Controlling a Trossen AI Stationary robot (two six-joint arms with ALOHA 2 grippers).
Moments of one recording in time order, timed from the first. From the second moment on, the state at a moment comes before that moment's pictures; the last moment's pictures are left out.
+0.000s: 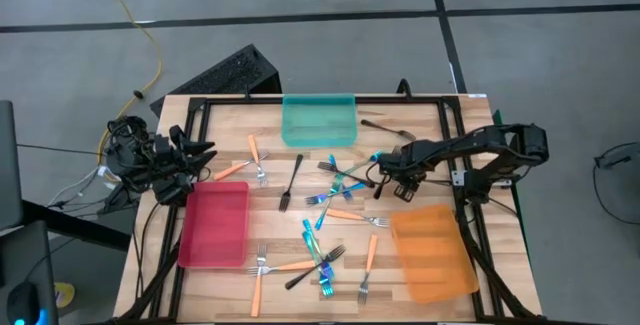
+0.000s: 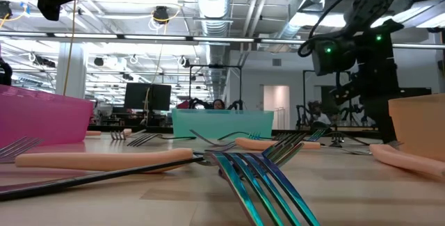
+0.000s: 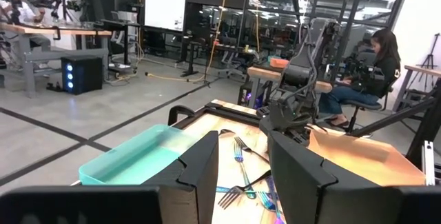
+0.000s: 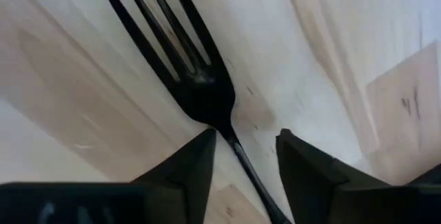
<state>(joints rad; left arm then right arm) -0.88 0.01 0.45 -0.41 -1.26 -0.14 -0.20 1.52 0.68 -0.88 0.18 0.39</state>
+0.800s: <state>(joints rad) -0.88 0.01 0.45 -0.41 -1.27 -0.14 -0.21 1.41 0.71 -0.87 0.23 0.40</state>
